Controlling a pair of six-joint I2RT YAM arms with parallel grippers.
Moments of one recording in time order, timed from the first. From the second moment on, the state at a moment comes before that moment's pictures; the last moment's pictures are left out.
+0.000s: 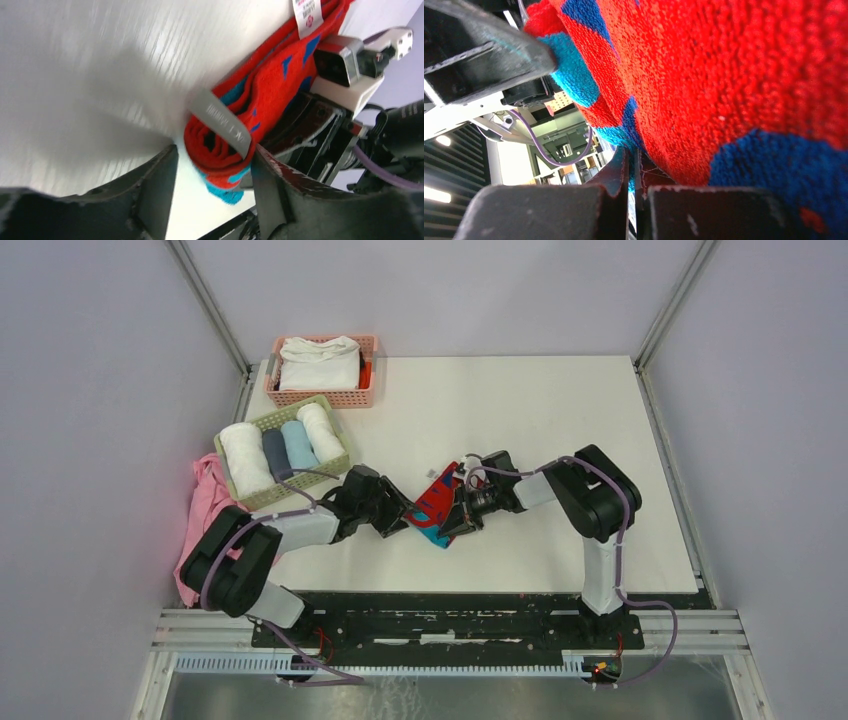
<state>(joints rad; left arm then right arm) -0.53 1.45 0.53 0.11 0.17 -1.21 0.50 2.03 0.85 0.22 -1.01 0.72</state>
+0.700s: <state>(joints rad) -0.54 1.55 0.64 -0.02 0.13 -1.21 0.81 1.49 0.88 -0.26 -0.29 0.26</state>
